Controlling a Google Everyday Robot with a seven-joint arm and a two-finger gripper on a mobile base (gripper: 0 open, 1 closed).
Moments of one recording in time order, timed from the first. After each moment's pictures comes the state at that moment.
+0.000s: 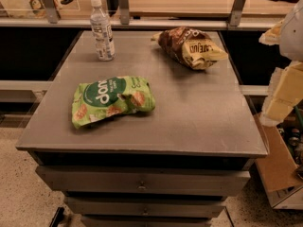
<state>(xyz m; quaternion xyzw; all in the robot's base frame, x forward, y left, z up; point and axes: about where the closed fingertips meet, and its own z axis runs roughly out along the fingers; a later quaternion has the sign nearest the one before) 0.438 -0.216 0.978 -0.60 0.78 -0.04 0.16</state>
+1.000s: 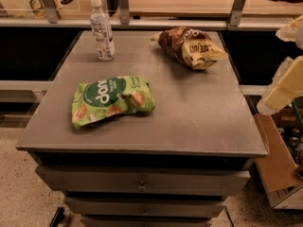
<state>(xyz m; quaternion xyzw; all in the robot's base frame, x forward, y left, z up) 0.448 -0.226 0.989 -0.52 0.82 0.01 0.24</state>
